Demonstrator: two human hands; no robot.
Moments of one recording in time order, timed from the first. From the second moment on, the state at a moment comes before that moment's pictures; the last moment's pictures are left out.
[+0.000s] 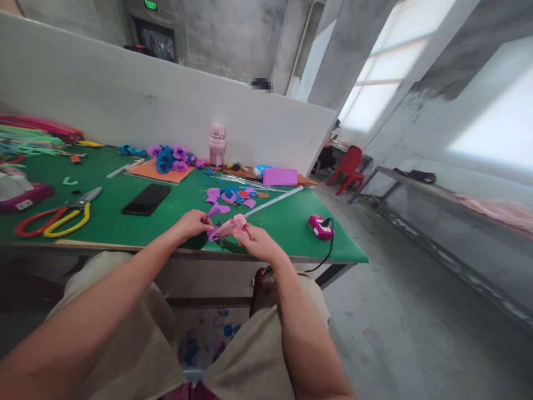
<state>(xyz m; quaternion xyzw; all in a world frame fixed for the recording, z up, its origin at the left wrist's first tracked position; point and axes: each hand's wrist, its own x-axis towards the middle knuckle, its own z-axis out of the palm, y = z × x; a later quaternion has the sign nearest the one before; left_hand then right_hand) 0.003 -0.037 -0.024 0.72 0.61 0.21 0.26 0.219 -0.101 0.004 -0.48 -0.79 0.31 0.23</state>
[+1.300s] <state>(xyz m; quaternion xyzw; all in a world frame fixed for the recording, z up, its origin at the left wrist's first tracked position) 0.004 -0.038 -0.023 0.72 0.61 0.22 0.27 0.227 -0.096 0.000 -0.50 -0.79 0.27 0.25</state>
